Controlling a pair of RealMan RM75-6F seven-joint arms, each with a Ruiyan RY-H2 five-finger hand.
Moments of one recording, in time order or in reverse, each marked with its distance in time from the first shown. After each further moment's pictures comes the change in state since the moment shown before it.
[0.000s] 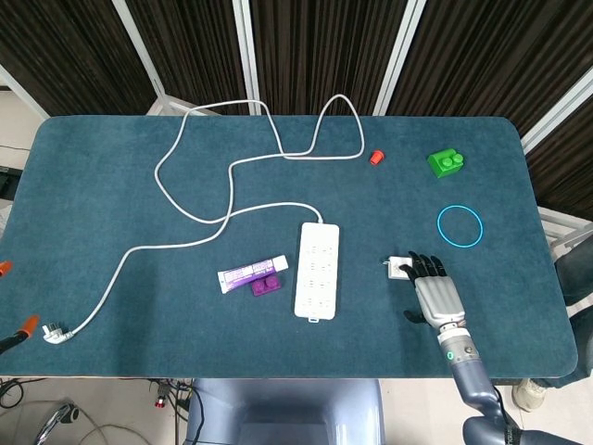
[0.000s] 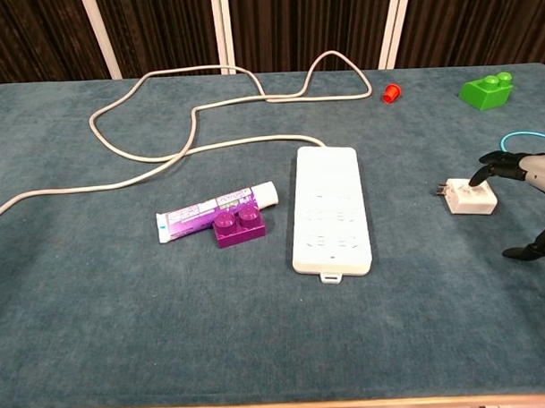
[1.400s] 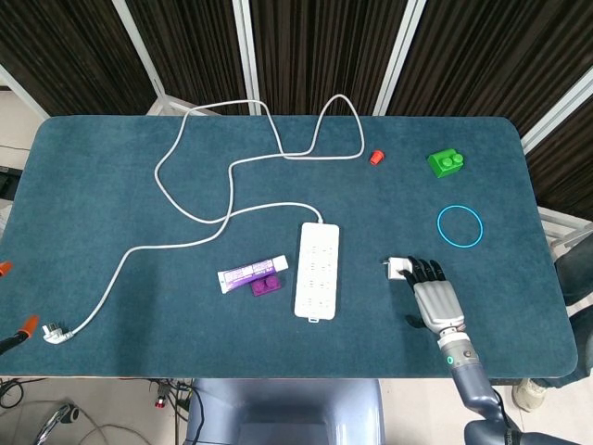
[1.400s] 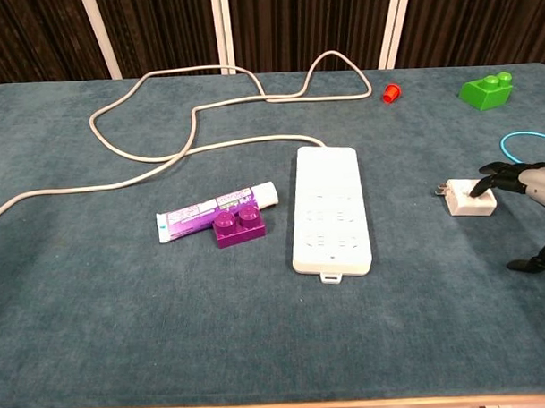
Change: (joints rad) left arm 0.001 -0.003 0.000 -0.001 0.003 0.007 0.009; right arm 0.012 -0.004 -0.061 0.013 0.010 0.003 -0.023
